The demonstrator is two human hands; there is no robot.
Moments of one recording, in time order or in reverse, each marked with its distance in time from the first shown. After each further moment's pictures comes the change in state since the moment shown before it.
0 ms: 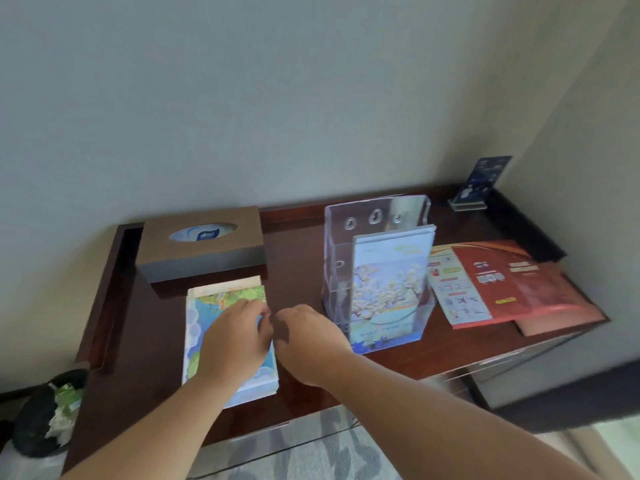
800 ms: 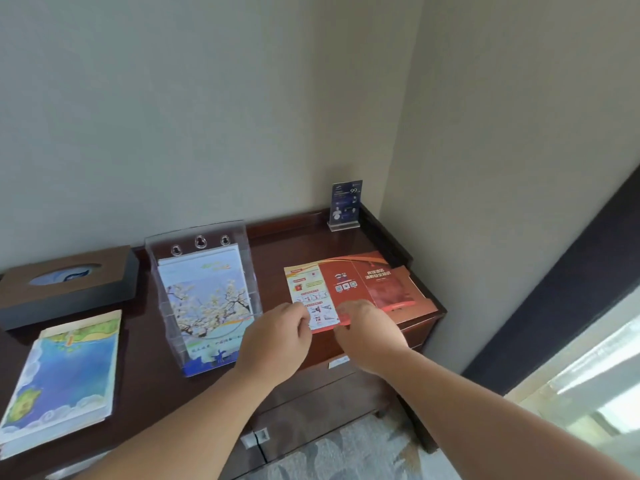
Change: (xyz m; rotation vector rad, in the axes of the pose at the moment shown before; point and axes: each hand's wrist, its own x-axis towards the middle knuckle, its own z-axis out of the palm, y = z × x) left_hand -0.052 0.311 0.110 -0.014 0.043 0.421; right_hand -0.167 0.289 -0.150 0.104 0.293 0.235
